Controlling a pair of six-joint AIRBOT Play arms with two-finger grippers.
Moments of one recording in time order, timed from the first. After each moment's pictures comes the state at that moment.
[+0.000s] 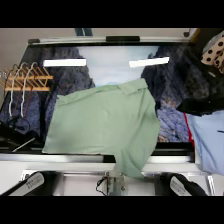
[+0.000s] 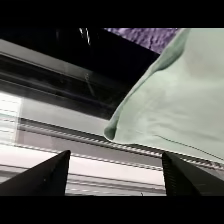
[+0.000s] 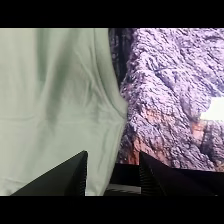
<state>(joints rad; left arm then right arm) 0.55 -1.13 0.69 1.39 -1.44 -1.41 -0.32 -1.10 1.13 -1.20 1.41 1.29</state>
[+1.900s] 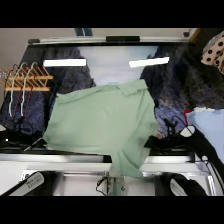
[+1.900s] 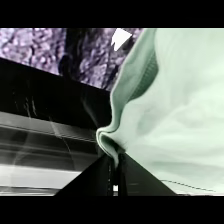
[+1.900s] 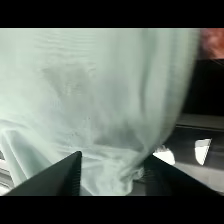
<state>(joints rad) 0.58 -1.11 0.57 1.21 -1.24 -1.27 -0.07 -1.02 0.40 -1.01 1.14 1.43</state>
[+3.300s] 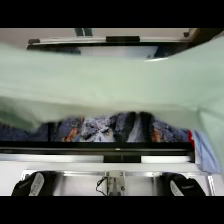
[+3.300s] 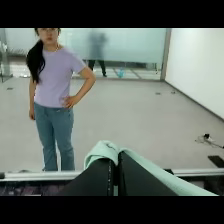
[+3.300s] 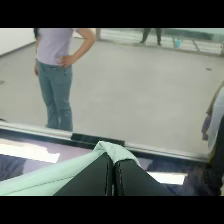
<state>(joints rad) 0.51 -0.68 2.02 0.88 -1.24 -1.46 0.05 -0.76 2.08 -1.47 1.32 1.44</state>
